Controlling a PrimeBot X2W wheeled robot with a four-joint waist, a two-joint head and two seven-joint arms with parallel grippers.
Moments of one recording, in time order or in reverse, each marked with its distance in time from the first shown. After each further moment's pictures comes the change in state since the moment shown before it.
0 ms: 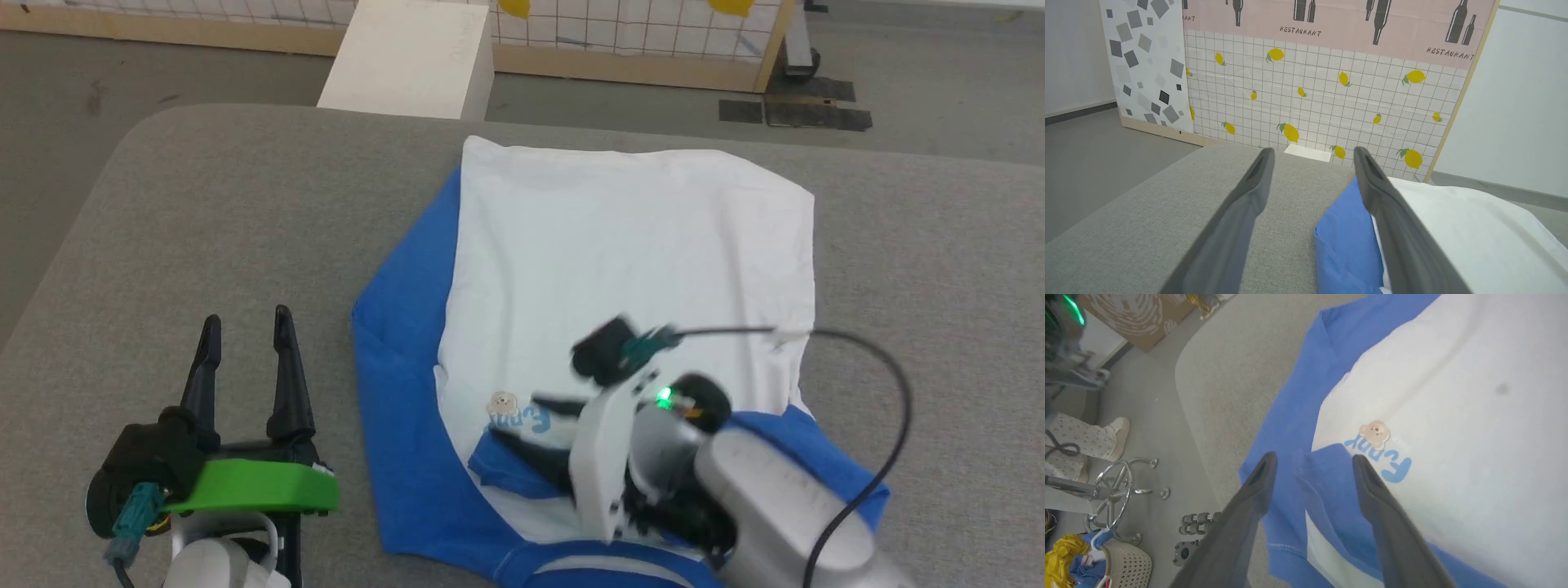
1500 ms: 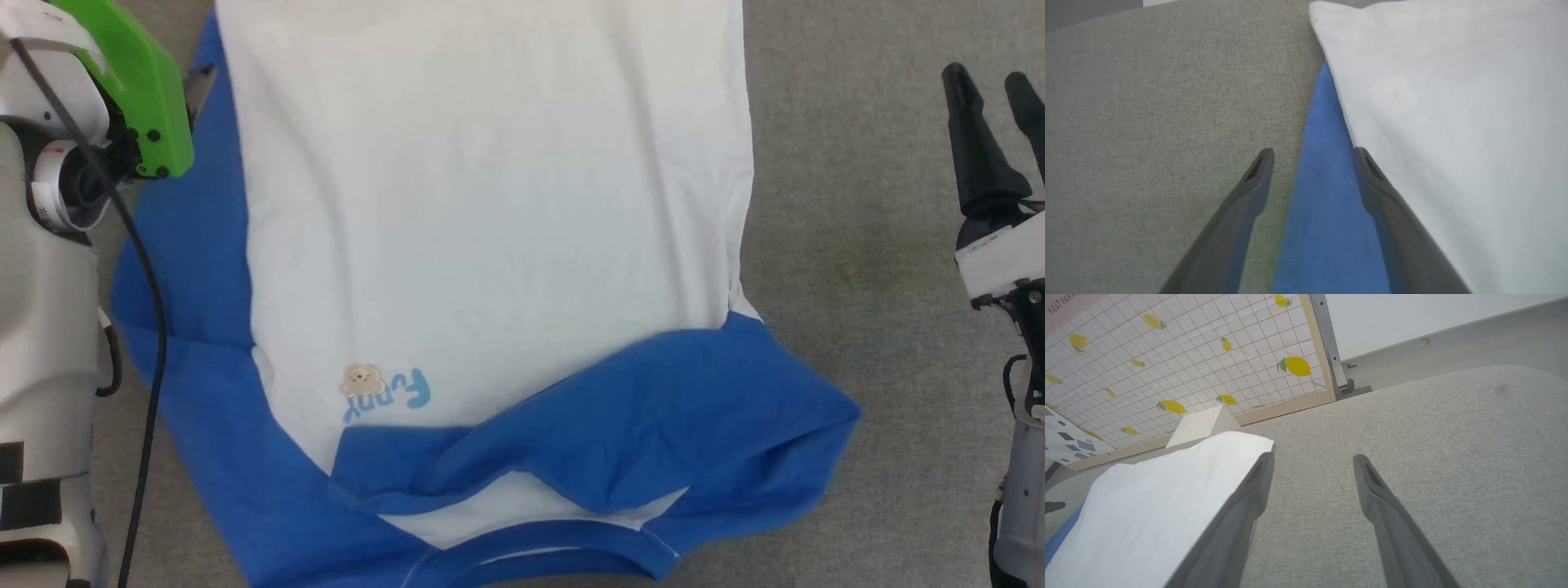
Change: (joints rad) left arm -0.863 0.351 -0.150 0.377 -0.185 -0.069 1.116; right arm 0.018 0.000 -0.944 -0.461 -0.202 0.000 -0.074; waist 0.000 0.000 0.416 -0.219
